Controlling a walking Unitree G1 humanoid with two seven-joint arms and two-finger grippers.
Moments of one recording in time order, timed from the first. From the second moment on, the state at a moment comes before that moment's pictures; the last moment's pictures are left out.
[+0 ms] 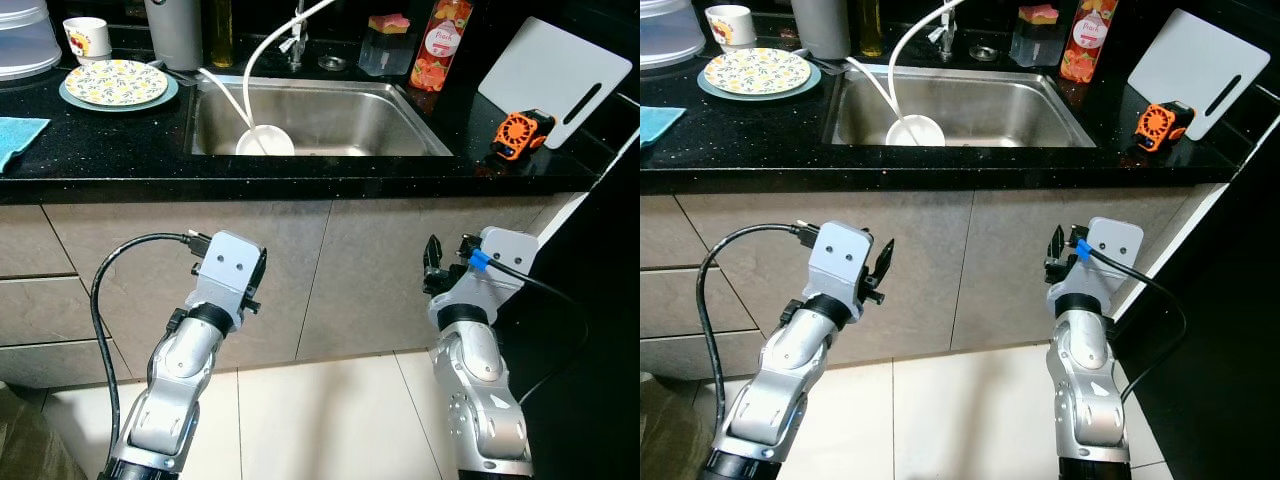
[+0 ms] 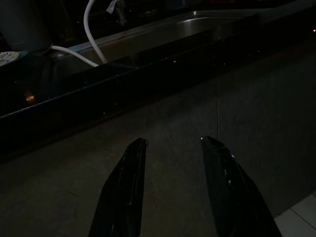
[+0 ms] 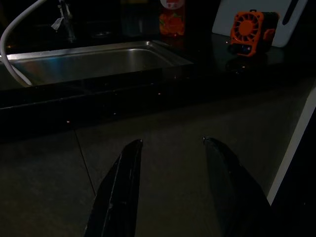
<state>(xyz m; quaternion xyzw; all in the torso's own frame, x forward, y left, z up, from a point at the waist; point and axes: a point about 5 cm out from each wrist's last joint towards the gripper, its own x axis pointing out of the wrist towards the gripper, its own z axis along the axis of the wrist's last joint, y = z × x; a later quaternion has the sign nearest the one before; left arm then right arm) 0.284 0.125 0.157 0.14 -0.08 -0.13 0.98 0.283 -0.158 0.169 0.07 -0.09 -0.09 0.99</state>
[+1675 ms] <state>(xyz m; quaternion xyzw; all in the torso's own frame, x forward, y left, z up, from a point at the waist) 0.258 0.147 0.160 0.14 -0.04 -0.10 0.98 0.264 -0.152 0.160 0.07 -0.05 -0.06 0.99</state>
